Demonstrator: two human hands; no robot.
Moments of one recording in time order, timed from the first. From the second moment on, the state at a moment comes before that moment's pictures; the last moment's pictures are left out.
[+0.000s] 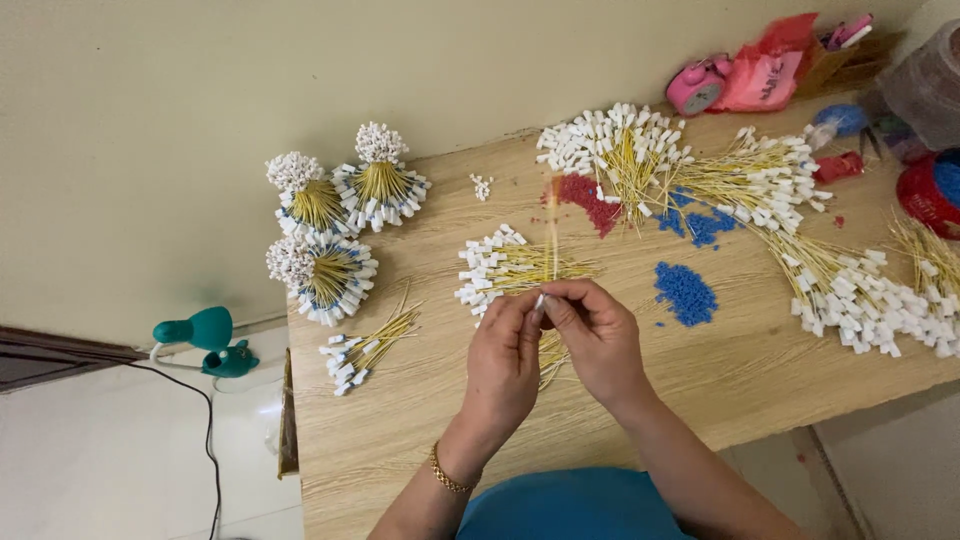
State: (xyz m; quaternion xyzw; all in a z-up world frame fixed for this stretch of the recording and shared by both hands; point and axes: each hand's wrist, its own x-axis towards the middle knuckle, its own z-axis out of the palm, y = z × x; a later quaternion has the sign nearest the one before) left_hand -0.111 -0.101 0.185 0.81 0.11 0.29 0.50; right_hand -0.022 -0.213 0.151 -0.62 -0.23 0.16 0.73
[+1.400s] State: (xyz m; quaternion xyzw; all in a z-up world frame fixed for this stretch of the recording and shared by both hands) left_hand -0.044 0.001 -0.036 0.90 0.29 0.21 0.24; right_hand 0.062 -0.354 -0.055 -0.92 0.01 0.12 0.38
